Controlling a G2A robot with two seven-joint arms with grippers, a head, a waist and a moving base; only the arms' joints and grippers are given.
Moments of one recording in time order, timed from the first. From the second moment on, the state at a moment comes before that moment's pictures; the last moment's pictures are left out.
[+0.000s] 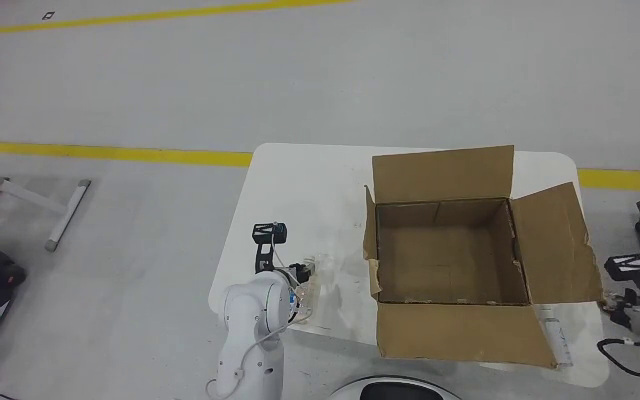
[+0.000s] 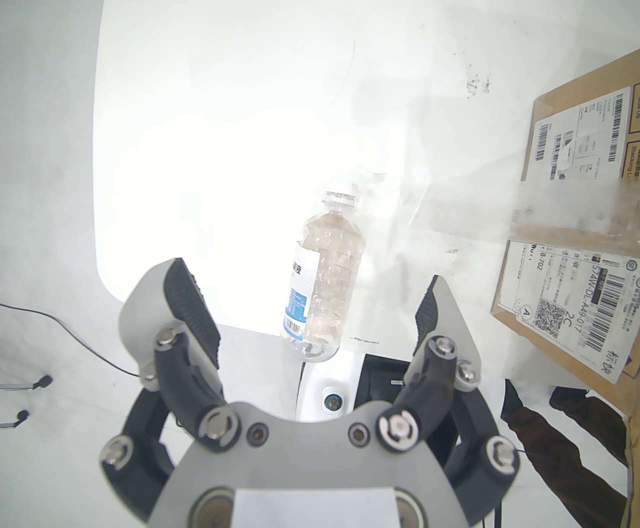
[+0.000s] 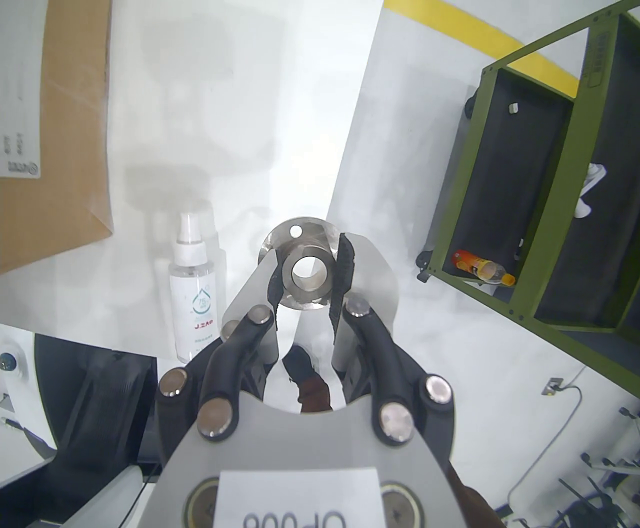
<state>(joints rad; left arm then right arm) 1.27 -1.65 -1.44 -1.86 1.66 0.01 -1.28 -1.84 -1.18 2.09 -2.02 -1.17 -0.24 1.07</state>
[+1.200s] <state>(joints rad) 1.27 -1.65 -1.44 -1.86 1.66 0.01 -1.28 -1.85 -1.18 1.90 -1.86 -1.34 -0.22 0.94</state>
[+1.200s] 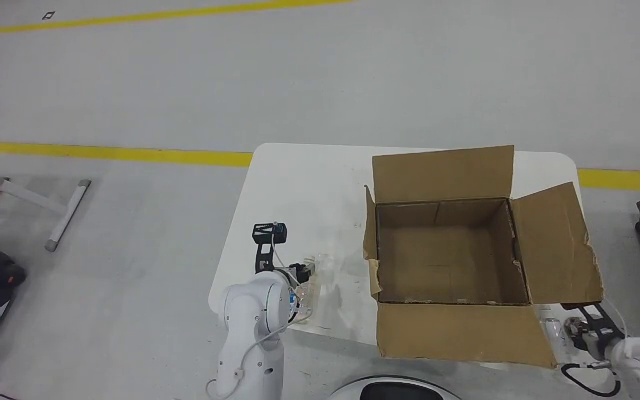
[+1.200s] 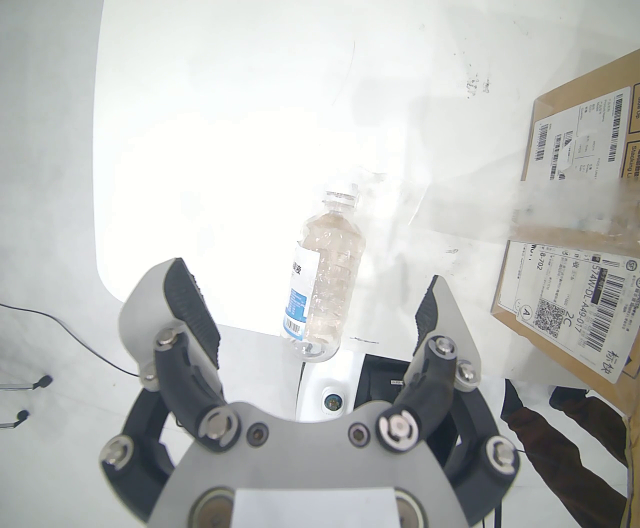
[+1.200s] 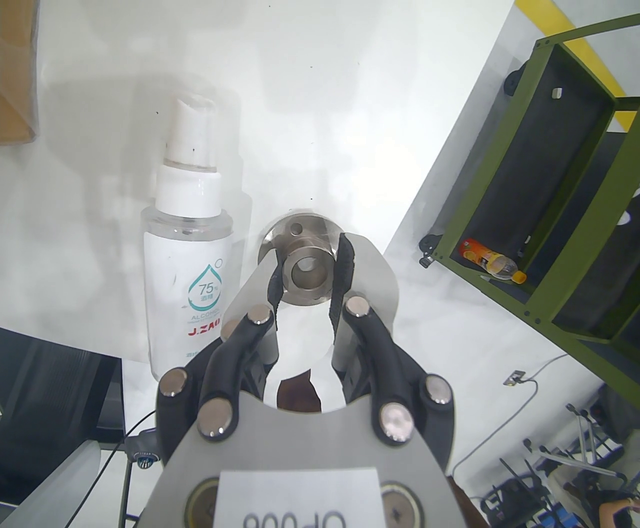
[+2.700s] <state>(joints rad) 1.27 -1.65 -1.44 -1.86 1.66 0.01 -1.28 -1.96 -1.18 2.37 -2.23 -0.72 -0.32 0.63</state>
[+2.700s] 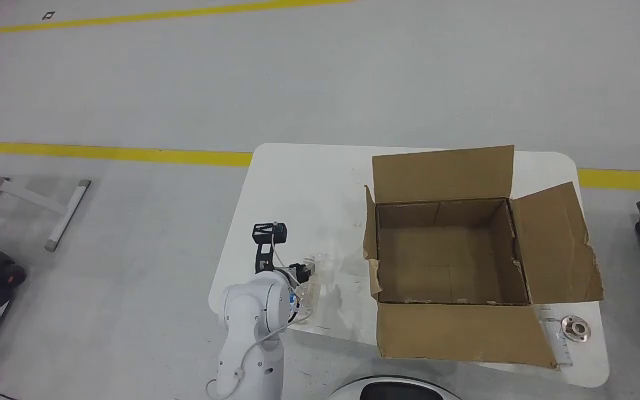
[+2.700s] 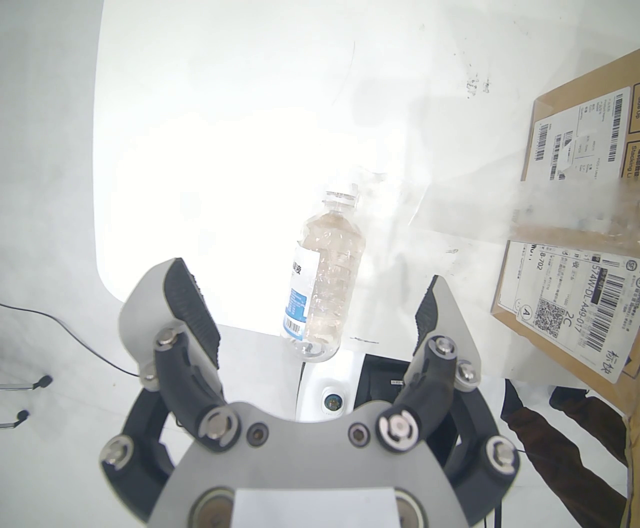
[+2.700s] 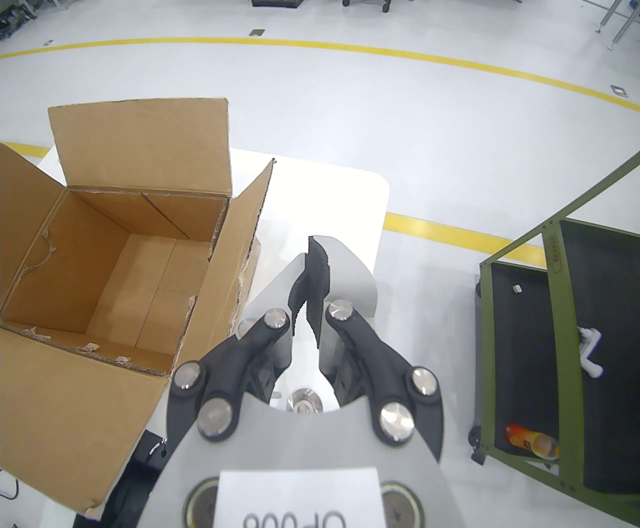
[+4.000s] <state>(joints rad) 1.17 -1.59 -1.47 -1.50 1.80 -0.38 -1.30 -1.93 -1.19 2.27 -2.13 -0.85 -0.45 0.37</state>
